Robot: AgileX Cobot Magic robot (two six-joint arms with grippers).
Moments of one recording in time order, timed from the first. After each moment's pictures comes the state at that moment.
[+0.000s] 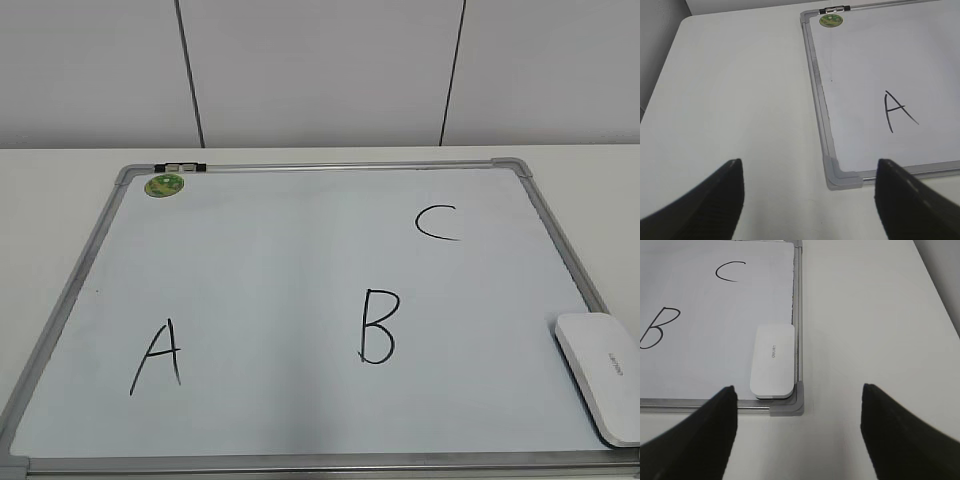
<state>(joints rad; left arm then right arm) 0.00 0.01 -0.51 -0.05 1.11 0.07 0.00 -0.02 -0.50 -0.03 1.14 -0.07</state>
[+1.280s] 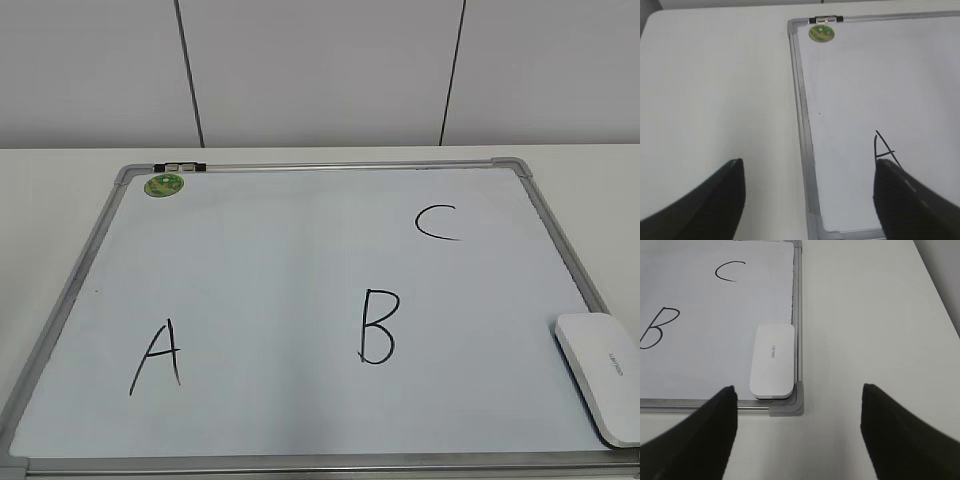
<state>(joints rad) 0.00 0.61 -0.69 -0.12 0.82 0.07 0.00 -0.02 -0.50 -0.03 1.14 -0.07</state>
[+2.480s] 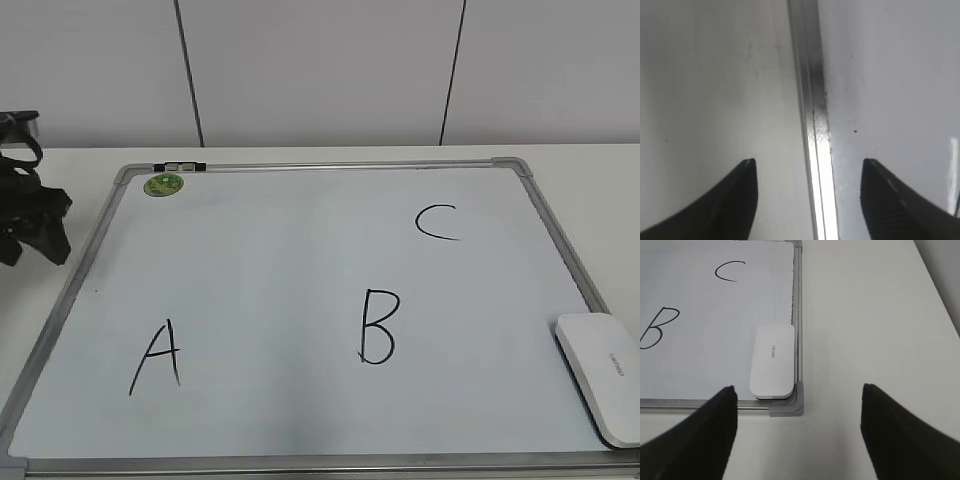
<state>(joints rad) 0.00 1.89 -1.29 -0.16 0.87 0.13 0.00 -0.02 -0.50 -0.03 1.14 -0.07</state>
